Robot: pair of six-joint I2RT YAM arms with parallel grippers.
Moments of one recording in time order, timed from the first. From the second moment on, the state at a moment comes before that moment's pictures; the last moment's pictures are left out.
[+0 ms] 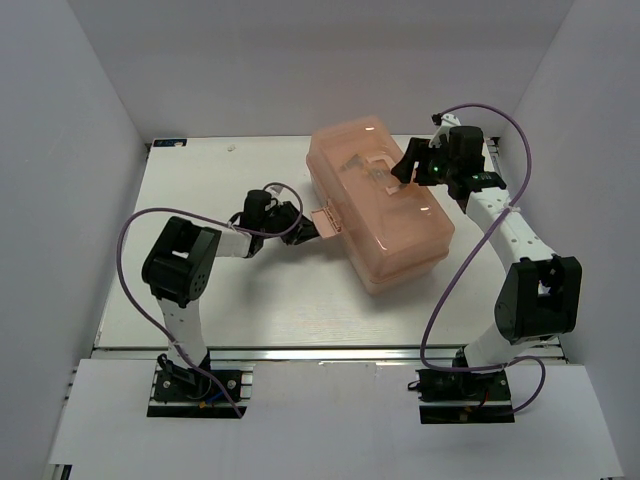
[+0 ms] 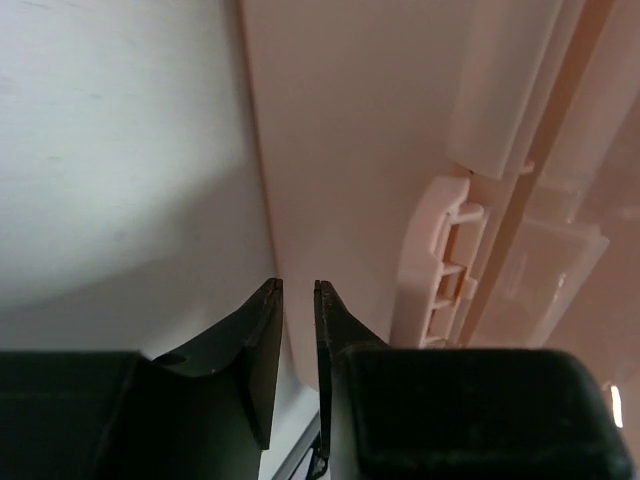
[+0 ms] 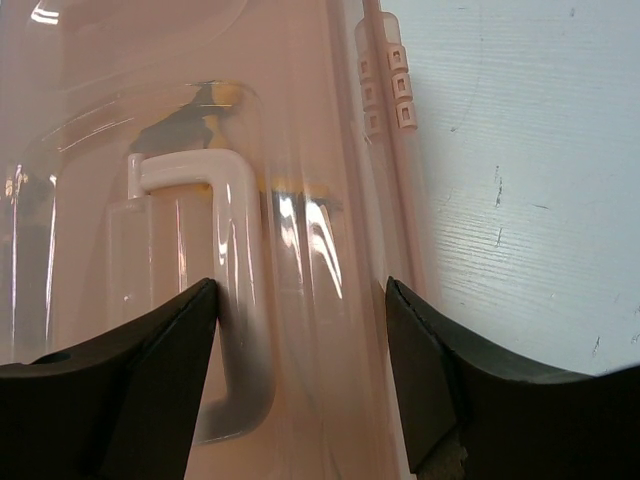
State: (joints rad) left arm -0.36 1.93 0.95 0.45 0.57 -1.10; right arm 0.16 1.59 1.33 -0.25 -0.30 0.21
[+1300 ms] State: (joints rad) left arm -0.39 1.99 0.98 0.64 0.75 -1.17; right arm 0.16 1.62 1.35 -0.27 -0.31 0.23
